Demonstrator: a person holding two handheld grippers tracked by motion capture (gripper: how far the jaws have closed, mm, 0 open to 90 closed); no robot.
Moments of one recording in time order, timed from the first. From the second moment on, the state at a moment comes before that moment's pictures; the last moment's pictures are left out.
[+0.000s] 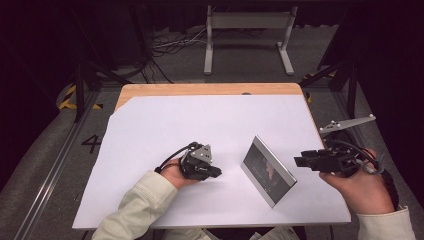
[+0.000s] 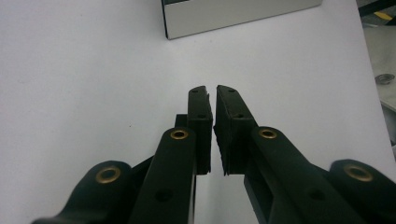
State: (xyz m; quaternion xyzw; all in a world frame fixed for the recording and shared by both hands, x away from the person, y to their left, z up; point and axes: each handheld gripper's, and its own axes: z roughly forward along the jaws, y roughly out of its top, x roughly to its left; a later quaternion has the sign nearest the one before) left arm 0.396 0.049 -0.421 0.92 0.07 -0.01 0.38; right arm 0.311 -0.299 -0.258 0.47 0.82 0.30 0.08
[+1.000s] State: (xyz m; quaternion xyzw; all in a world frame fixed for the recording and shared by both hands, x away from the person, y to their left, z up) left arm 0.396 0.047 -0.424 0.92 0.07 -0.01 0.38; right arm 0.318 -0.267 -0.275 0.46 0.84 0.28 0.06
